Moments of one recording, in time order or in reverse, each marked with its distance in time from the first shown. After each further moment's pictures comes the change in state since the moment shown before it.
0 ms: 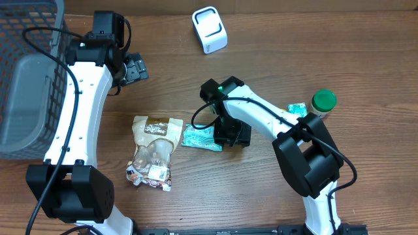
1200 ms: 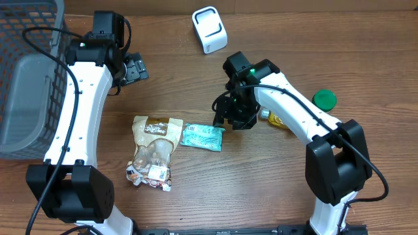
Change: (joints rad) left arm 0.000 0.000 0.000 0.000 0.000 0.000; right arm -0.150 -0.145 0.002 0.135 -0.330 -0.233
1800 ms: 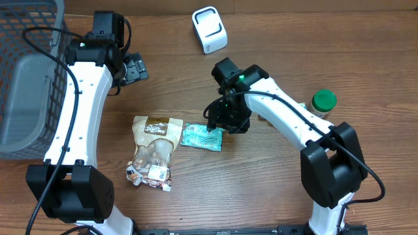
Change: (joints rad) left arm 0.000 0.000 0.000 0.000 0.000 0.000; right arm 0.072 0.000 0.000 0.008 0.057 0.063
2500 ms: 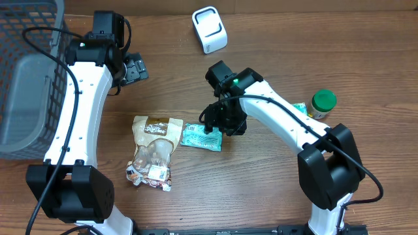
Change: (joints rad) left arm 0.000 0.000 0.000 0.000 0.000 0.000; right arm 0.037 0.000 0.000 0.004 0.033 0.005
